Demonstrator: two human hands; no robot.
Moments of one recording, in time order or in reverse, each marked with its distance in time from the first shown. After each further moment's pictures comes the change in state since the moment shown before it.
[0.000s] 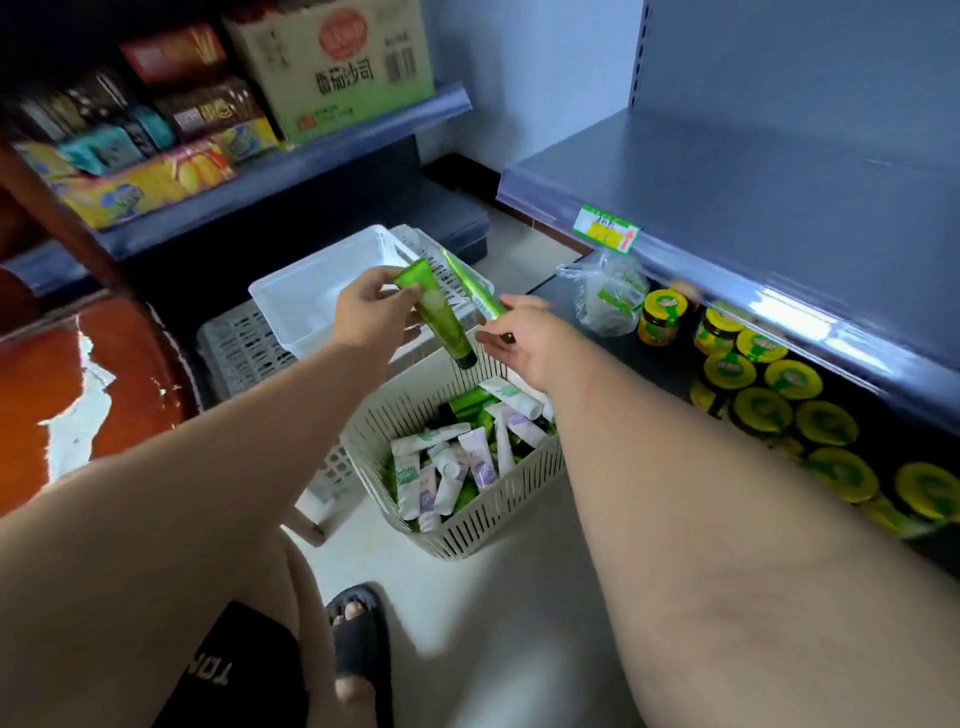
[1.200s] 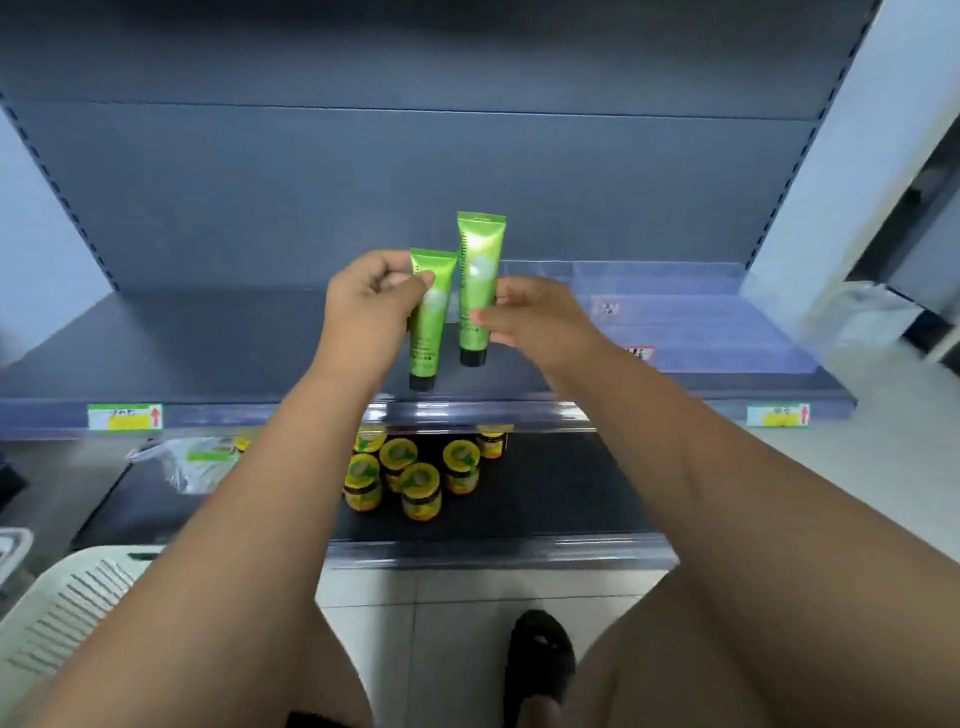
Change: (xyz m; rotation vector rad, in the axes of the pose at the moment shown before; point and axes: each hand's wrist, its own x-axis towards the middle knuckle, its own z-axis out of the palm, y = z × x) left_hand -0.242 0.162 0.308 -0.294 -1.000 0.421; right_hand -0.344 -0.140 -0.283 -0.350 0.795 -0.681
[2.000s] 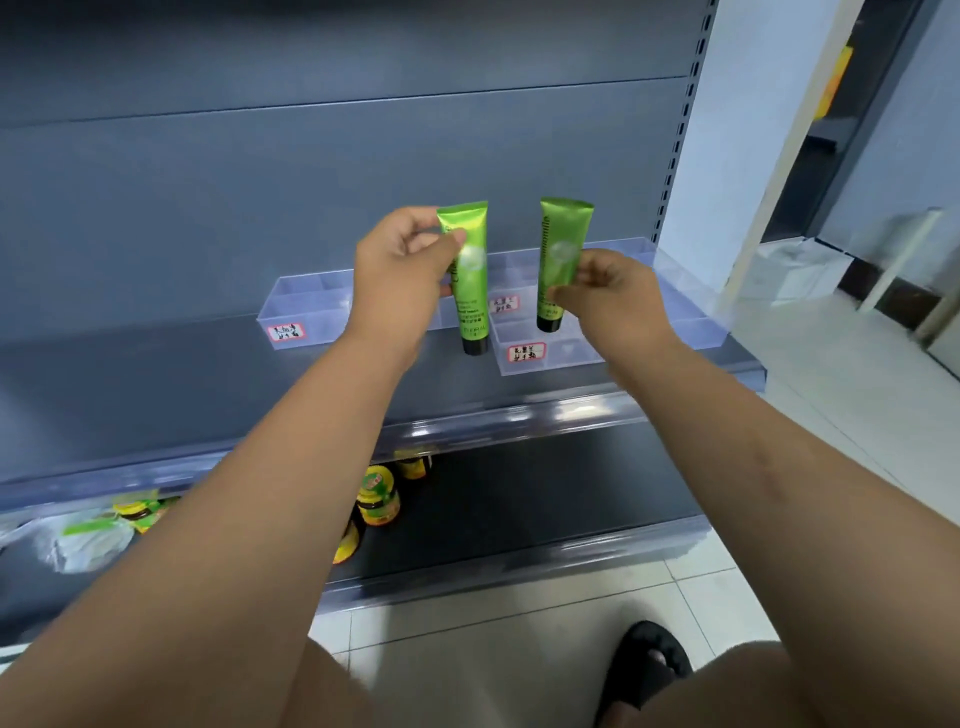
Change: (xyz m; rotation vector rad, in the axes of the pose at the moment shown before) left_hand 0.018 -0.005 0.194 -0.095 -0.157 0.040; right_hand -0.008 0.048 -0.200 -0.029 0.432 -0.113
